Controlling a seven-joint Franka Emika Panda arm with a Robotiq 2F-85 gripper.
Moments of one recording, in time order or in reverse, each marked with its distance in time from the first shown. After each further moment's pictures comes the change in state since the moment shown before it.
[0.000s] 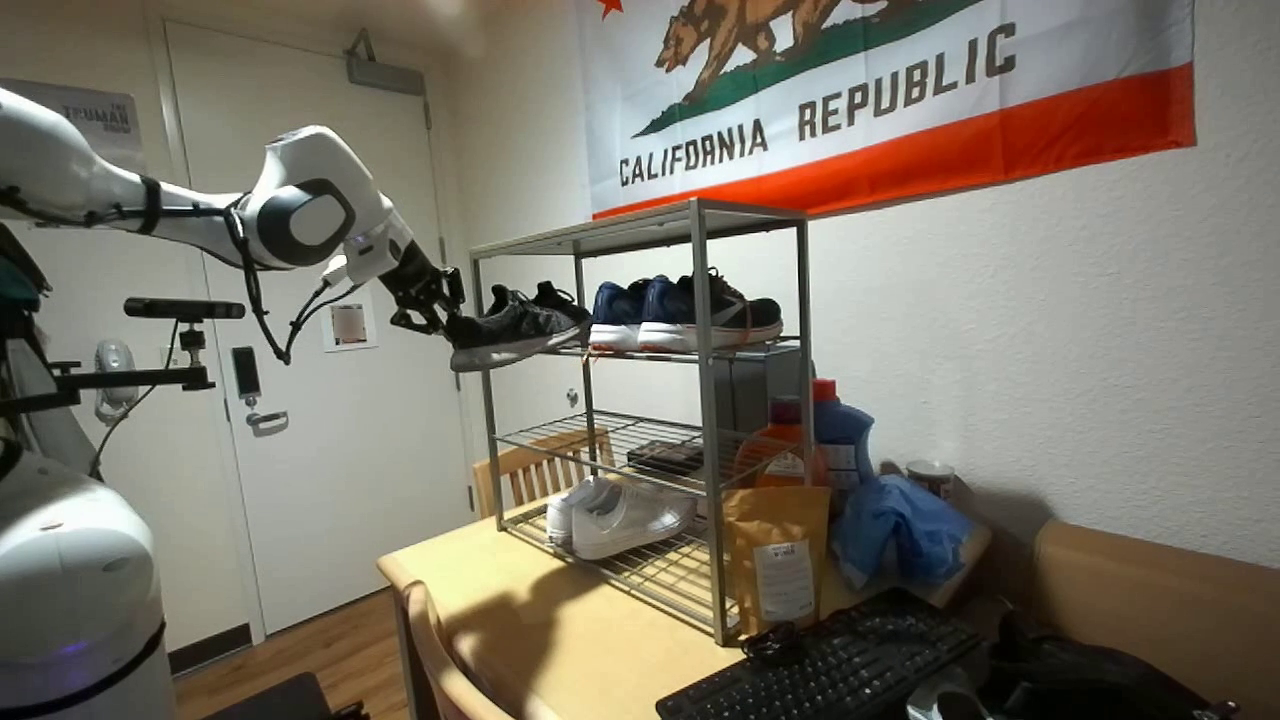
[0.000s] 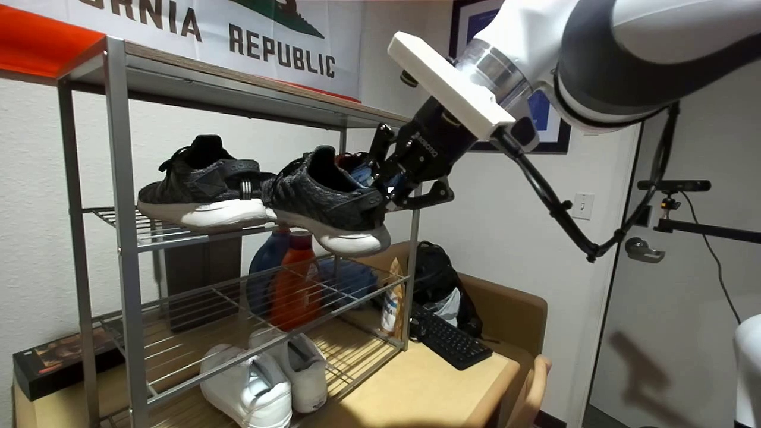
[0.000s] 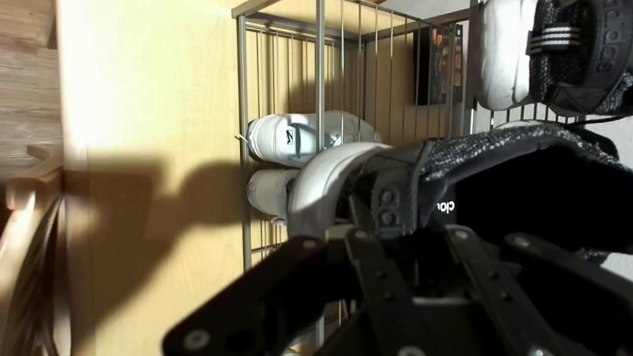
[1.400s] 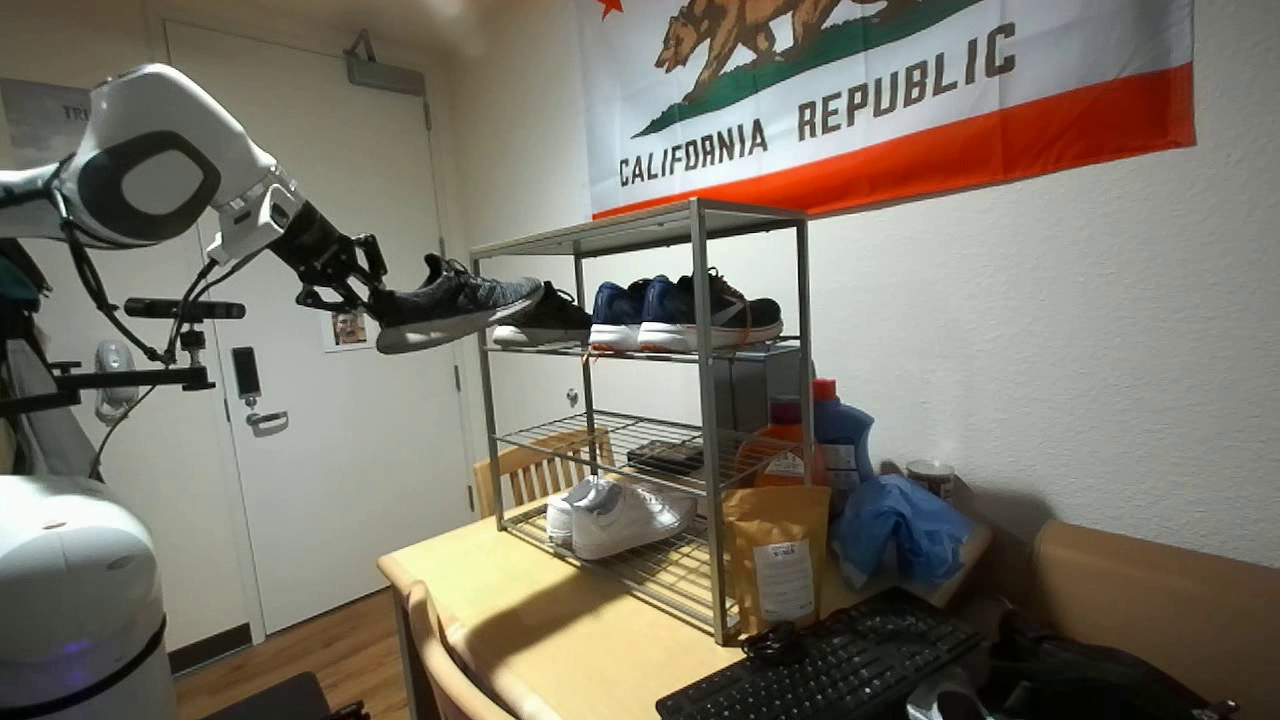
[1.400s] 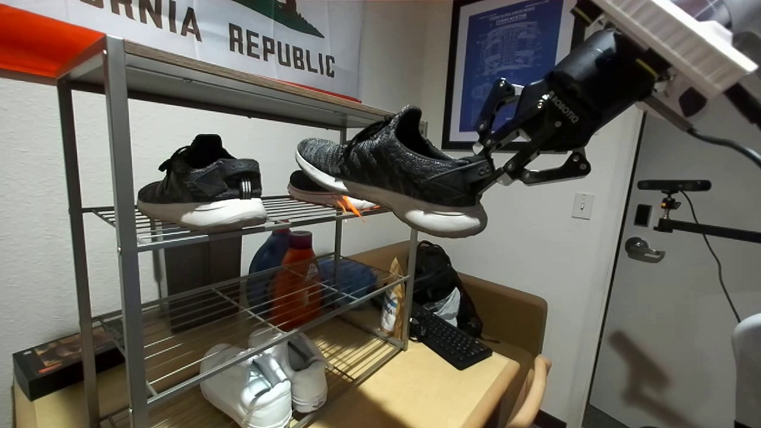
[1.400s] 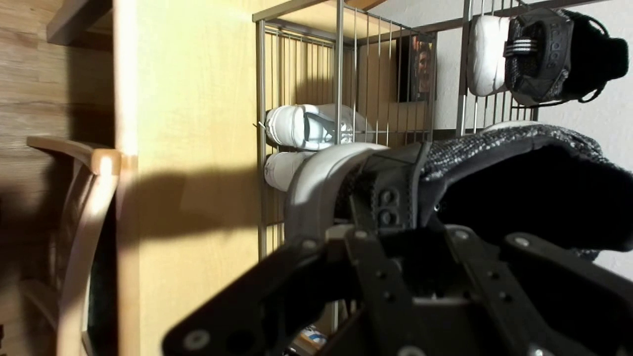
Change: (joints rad) arm 0.017 -0.476 -0.008 -0.148 0.042 -0.237 -0.017
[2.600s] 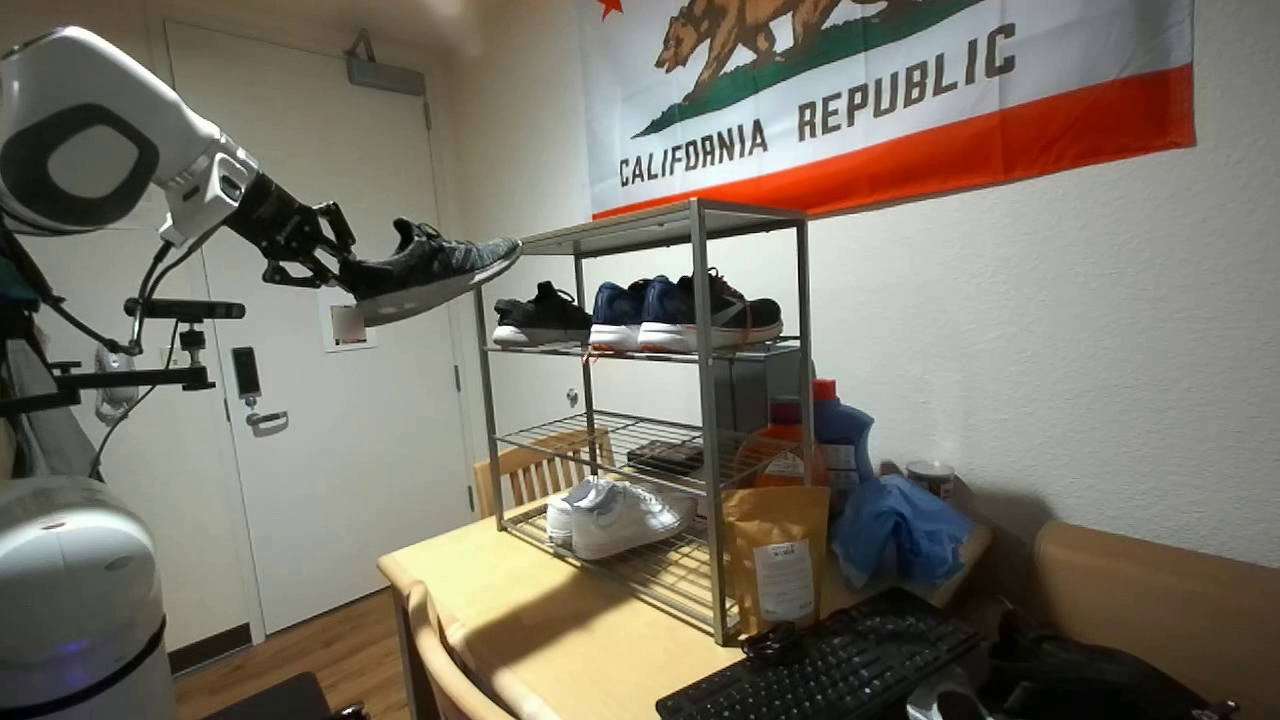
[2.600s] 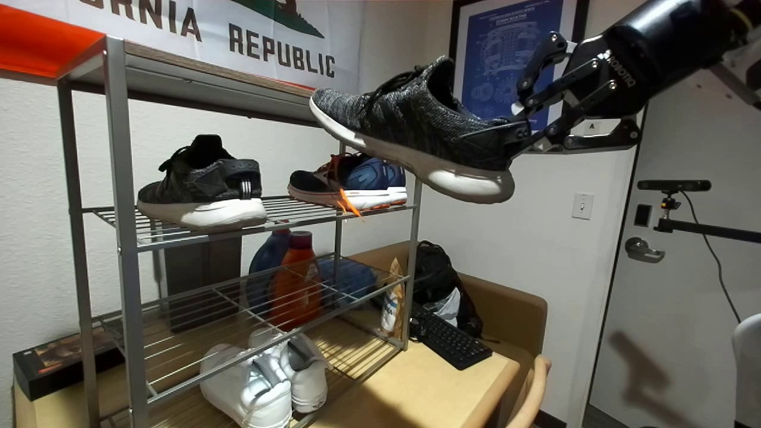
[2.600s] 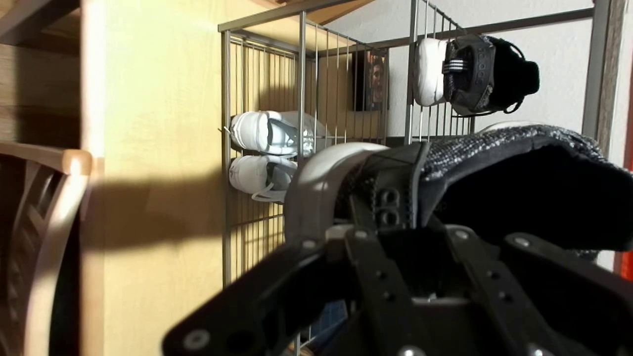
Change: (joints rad) arm -0.006 -0.138 -0.001 0.002 0.026 -0.025 -0.039
